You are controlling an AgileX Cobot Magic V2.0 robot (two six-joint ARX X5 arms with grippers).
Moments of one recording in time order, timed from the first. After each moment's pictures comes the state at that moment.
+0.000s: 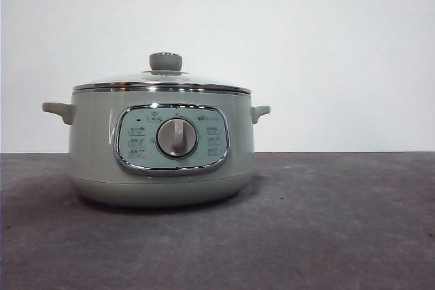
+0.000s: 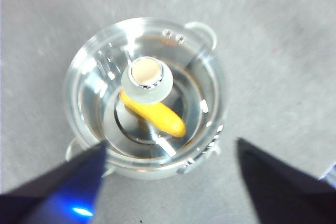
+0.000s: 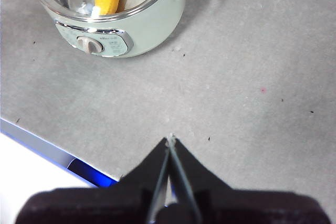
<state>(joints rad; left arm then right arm) -0.50 1.35 1.87 -1.28 0.08 0.04 0.77 1.02 1.48 -1.36 0.15 0.22</state>
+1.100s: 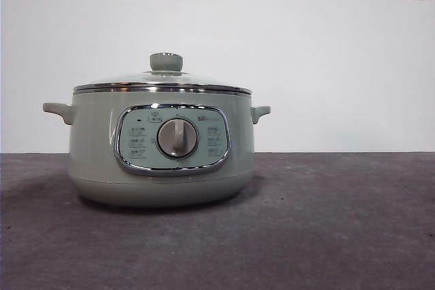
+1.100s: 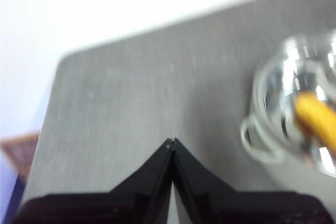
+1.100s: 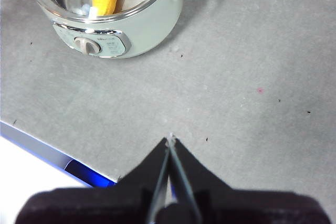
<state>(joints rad) -0.17 0.81 1.26 -0.88 -0.22 0.13 0.77 1.02 1.48 -1.36 0.16 0.22</state>
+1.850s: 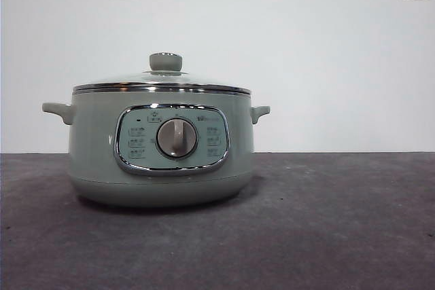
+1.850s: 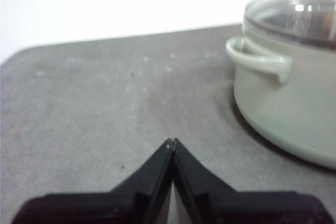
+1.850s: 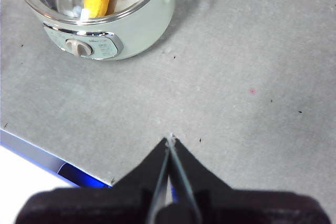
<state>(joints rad) -0.04 0.01 0.02 -0.16 -0.03 0.06 0.77 1.02 1.48 -1.36 0.19 0.22</state>
